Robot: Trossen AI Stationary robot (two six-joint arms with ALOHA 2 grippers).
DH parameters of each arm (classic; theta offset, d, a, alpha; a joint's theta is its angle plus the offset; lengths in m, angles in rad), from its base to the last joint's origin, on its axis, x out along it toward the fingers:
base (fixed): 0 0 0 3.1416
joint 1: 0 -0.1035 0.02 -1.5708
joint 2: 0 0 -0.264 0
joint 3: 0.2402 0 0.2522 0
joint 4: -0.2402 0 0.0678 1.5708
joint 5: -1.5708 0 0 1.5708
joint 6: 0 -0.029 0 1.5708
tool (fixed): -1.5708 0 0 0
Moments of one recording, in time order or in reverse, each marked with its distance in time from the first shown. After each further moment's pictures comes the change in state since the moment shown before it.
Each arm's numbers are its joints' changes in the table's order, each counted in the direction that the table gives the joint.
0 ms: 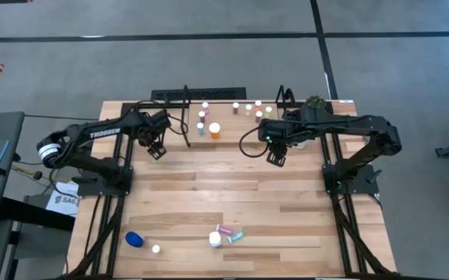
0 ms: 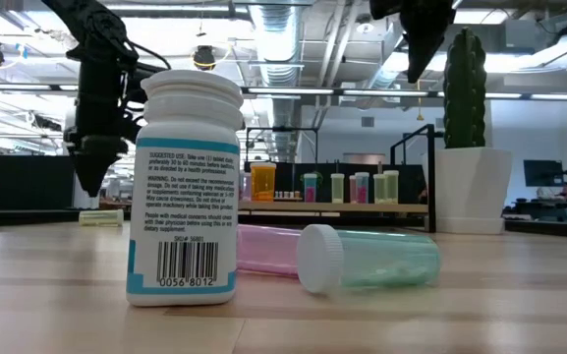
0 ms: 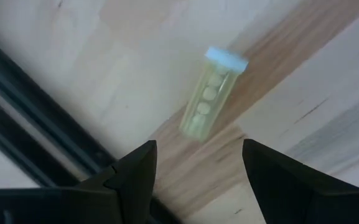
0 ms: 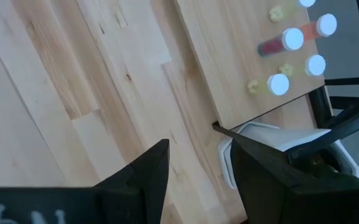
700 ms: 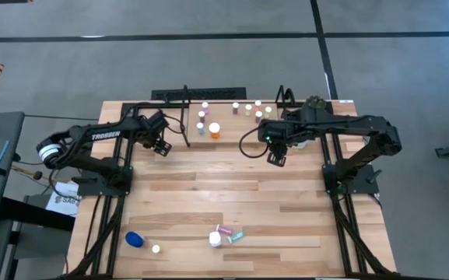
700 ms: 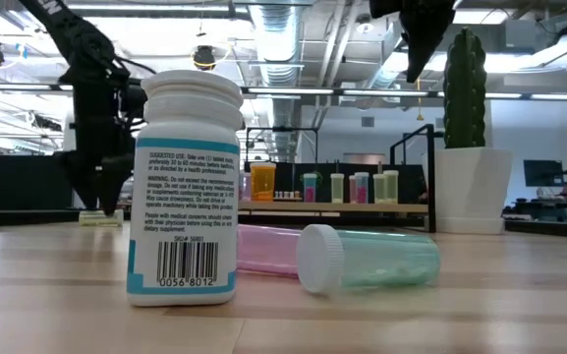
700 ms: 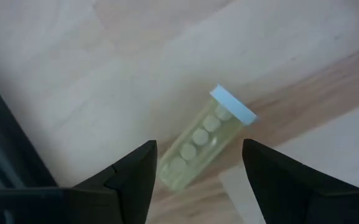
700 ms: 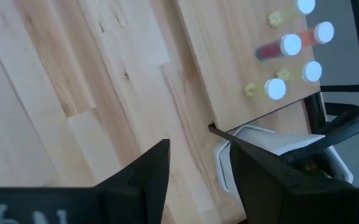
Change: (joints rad) left arm -0.065 0.000 -0.151 0.287 0.057 0.215; right arm -0.002 -0.001 0.001 0.003 0.013 0.035
